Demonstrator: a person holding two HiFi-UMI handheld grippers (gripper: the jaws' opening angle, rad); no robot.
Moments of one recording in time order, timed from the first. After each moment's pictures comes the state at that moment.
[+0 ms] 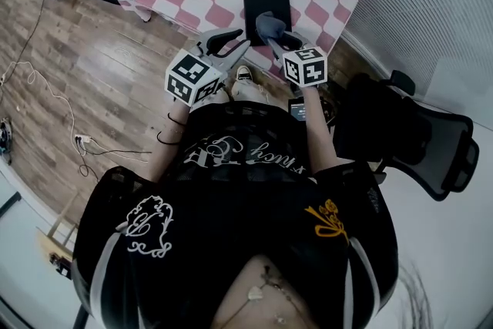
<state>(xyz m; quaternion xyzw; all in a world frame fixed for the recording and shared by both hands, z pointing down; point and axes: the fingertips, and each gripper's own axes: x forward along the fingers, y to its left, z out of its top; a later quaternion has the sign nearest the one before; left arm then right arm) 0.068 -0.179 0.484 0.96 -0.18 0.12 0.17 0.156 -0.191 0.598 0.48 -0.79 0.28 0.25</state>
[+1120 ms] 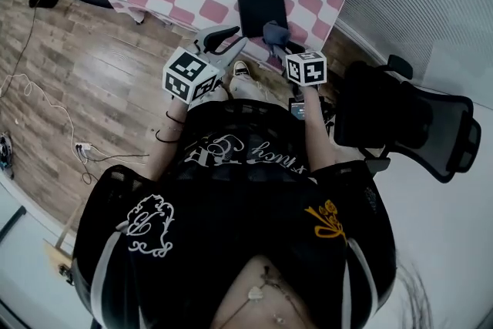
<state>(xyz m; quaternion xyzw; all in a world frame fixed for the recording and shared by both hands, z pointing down) 0.064 -0.161 0.485 0.97 -0.16 0.12 0.17 0.187 -0.136 0.642 0.52 -0.73 0.34 0.28</state>
